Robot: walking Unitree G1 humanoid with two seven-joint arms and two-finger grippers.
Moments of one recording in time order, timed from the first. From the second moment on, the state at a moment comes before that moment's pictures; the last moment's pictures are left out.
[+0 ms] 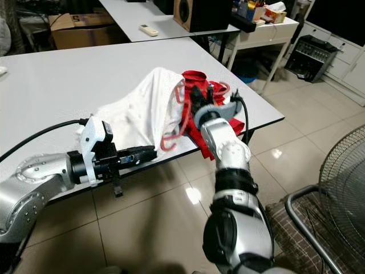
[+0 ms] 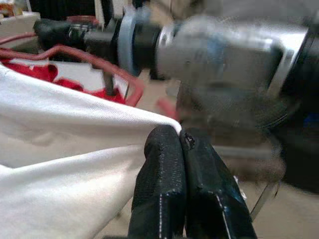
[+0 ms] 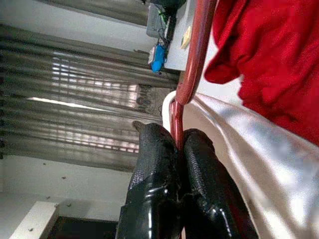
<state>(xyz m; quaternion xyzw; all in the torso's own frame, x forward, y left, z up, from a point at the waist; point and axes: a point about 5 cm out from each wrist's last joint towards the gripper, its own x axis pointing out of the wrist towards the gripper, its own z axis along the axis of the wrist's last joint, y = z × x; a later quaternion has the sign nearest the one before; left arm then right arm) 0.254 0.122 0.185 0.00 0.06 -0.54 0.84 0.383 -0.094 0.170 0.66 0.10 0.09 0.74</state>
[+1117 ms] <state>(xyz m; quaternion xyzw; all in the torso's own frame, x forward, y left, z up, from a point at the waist) 0.252 0.110 0.143 0.19 0.11 -0.50 0.84 0.385 -0.075 0.169 0.61 0.09 0.13 0.77</state>
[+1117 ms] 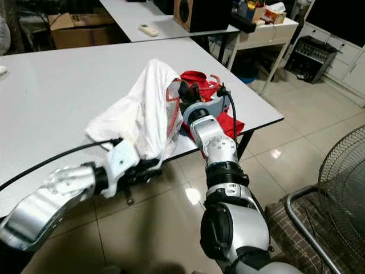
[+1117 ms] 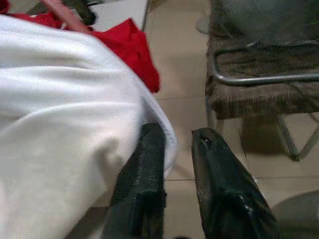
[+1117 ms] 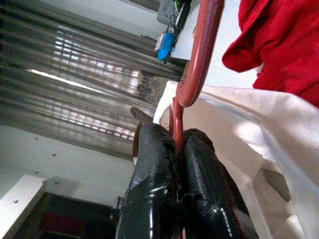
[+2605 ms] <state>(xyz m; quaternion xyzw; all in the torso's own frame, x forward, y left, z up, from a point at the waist) 0.237 0.234 0.150 -0.03 0.08 -0.17 0.98 0.313 -0.113 0.187 0.54 0.04 0.30 0.79</state>
